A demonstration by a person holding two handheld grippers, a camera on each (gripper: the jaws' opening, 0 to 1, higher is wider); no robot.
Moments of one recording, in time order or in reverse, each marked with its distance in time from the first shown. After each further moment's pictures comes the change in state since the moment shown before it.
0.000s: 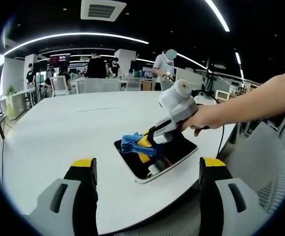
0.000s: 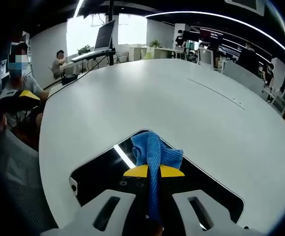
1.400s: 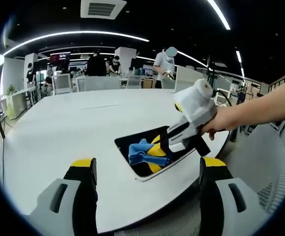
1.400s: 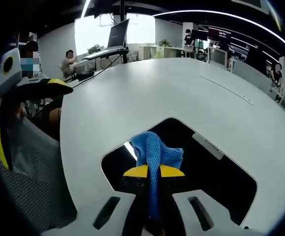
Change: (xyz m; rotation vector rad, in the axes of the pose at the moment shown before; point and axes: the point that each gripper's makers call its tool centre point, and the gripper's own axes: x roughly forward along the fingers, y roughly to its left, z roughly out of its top) left arm -0.001 0.000 -0.003 0.002 0.019 0.005; right arm -0.029 0.046 -0.019 -0.009 0.004 0.093
